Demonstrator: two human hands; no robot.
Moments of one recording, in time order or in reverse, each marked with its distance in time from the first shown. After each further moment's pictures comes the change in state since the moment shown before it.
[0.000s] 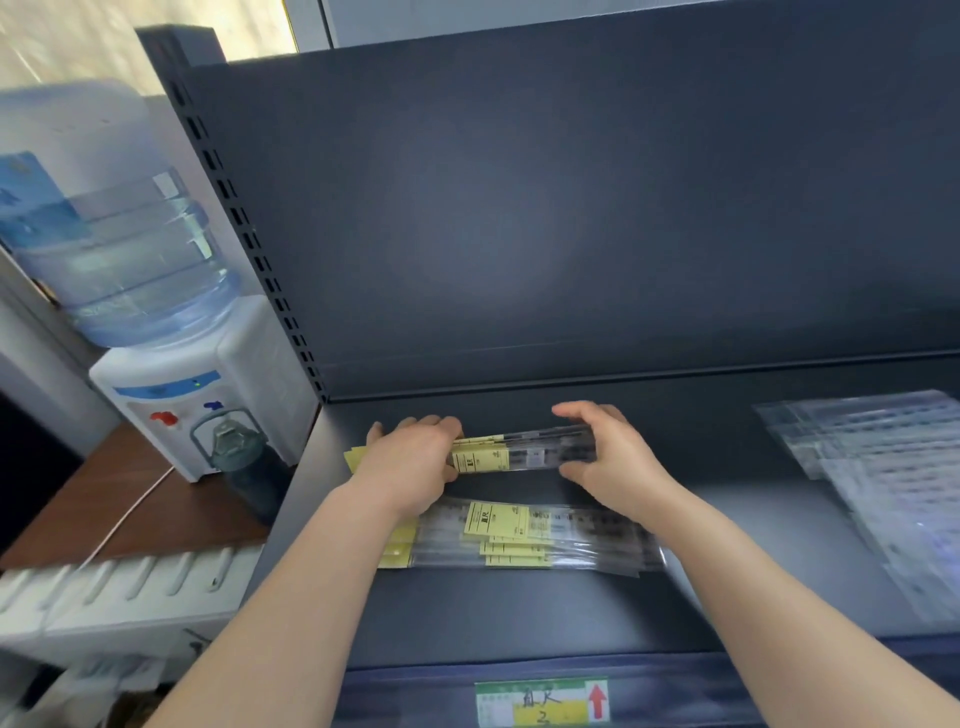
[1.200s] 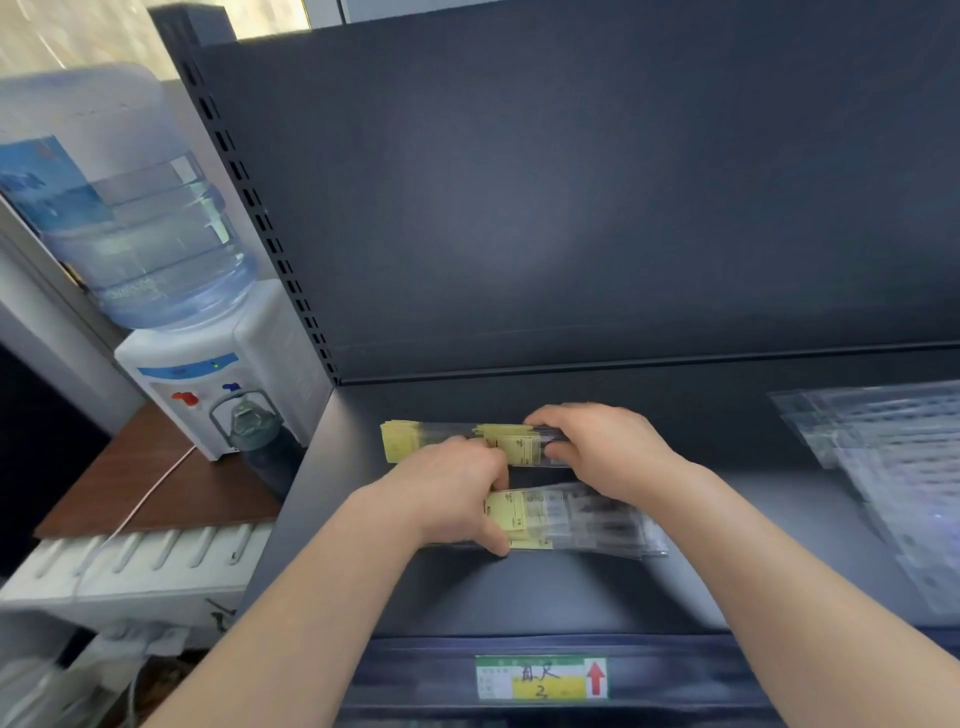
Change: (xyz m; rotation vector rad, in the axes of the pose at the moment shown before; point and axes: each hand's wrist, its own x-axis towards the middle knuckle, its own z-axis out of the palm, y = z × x) left_hand -0.035 0.038 -0.013 0.036 -0.200 0.186; right_hand 0.008 -0.013 0.000 -0.636 -0.110 -0.315
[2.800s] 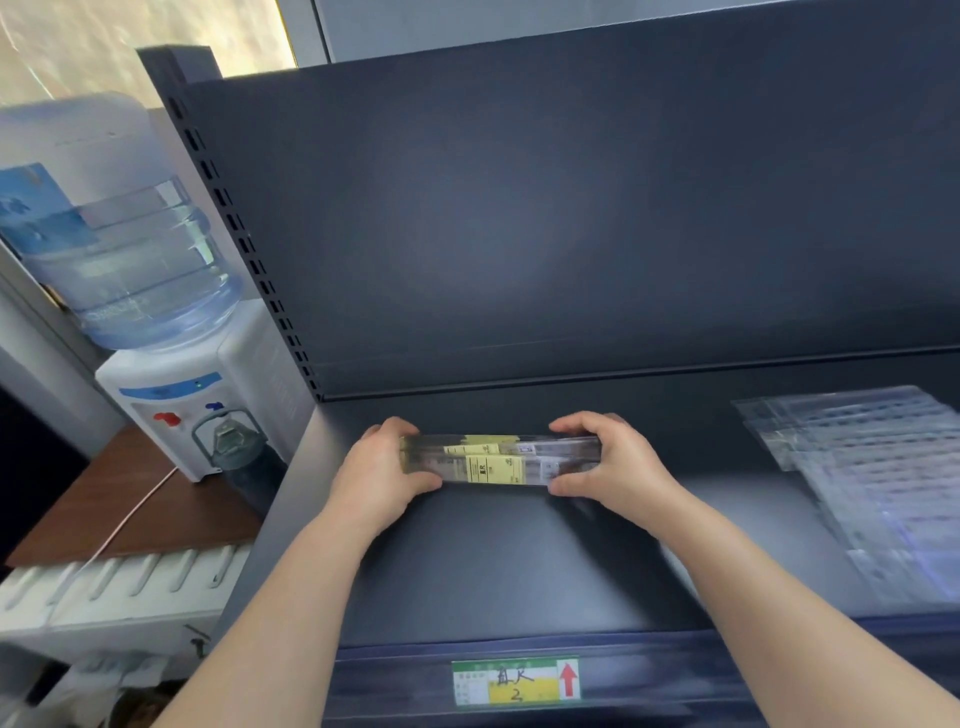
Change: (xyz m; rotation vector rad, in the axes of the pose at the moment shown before) left_hand 0.012 -0.046 0.031 -0.491 0.466 -0.435; right_hand -0.036 0.019 0.003 0.686 0.158 0.315
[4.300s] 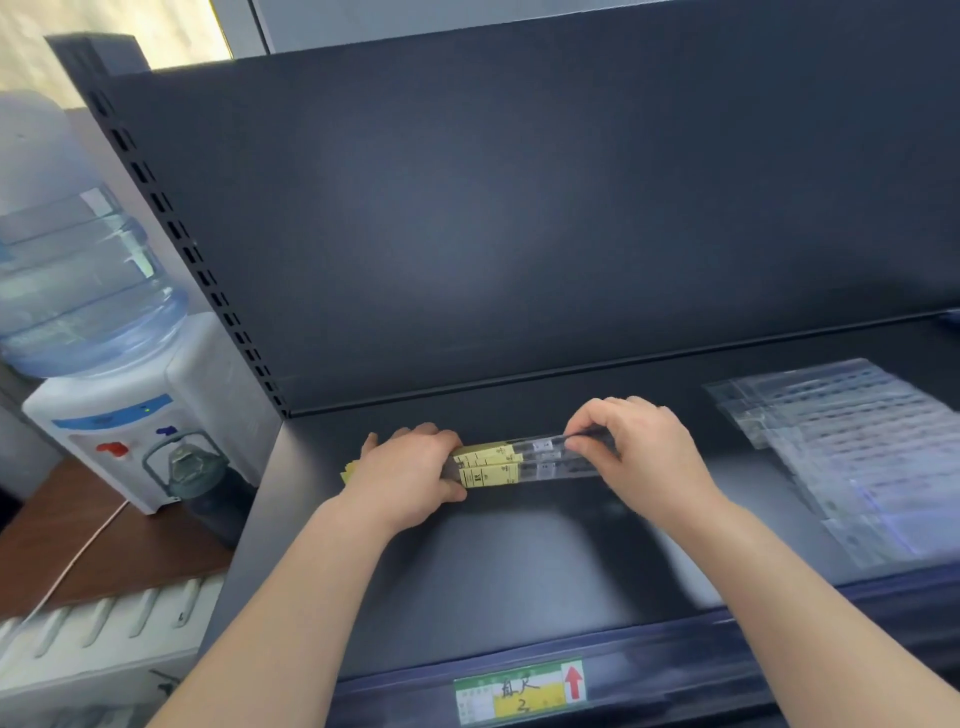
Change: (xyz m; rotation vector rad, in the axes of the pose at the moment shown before) left_hand 0.013 0.036 0.004 0.417 -0.288 0.345; right_hand -0.017 0.000 -0.020 -0.517 0.314 -0.278
